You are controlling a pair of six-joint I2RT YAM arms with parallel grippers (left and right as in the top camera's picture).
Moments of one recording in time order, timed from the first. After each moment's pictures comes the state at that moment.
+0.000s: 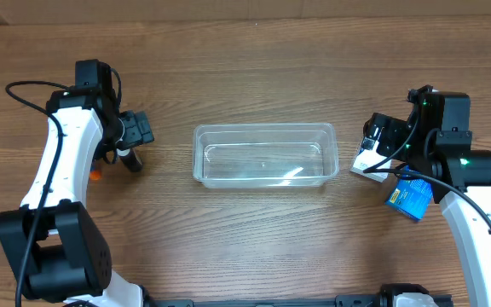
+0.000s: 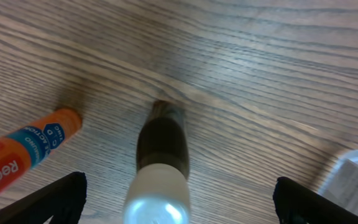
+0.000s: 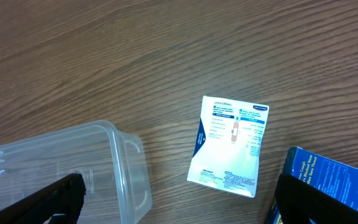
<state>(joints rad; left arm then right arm) 0.11 1.76 1.38 -1.00 -0.04 -0.26 -0.02 1.23 1.08 -0.79 -0.07 0.28</state>
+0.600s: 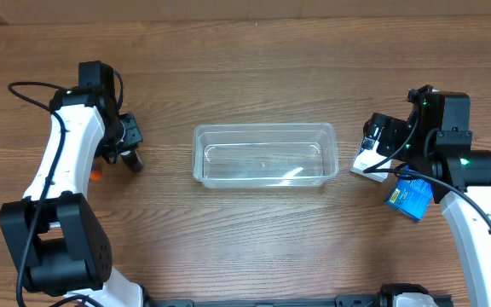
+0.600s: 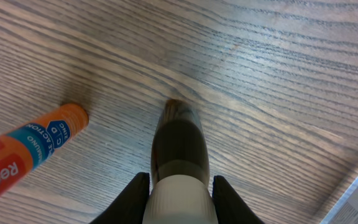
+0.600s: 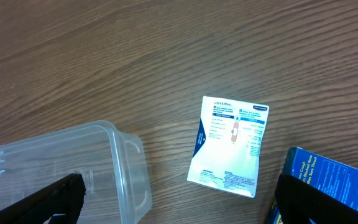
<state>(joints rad) 0.11 1.79 1.38 -1.01 -0.07 -0.29 -0.02 1.23 1.08 -0.79 -0.07 0.28</state>
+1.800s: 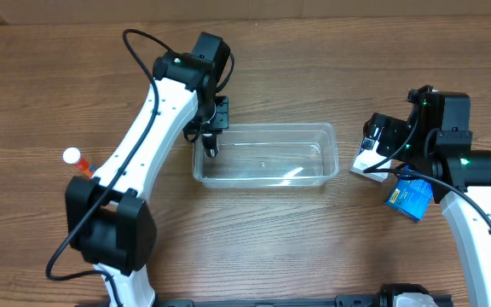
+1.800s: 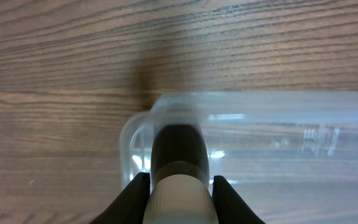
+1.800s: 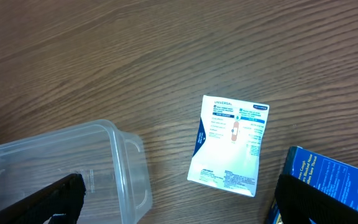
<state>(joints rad) -0.37 1.95 1.77 -1.25 -0.03 -0.39 -0.02 1.23 1.09 -0.80 -0.07 0.28</state>
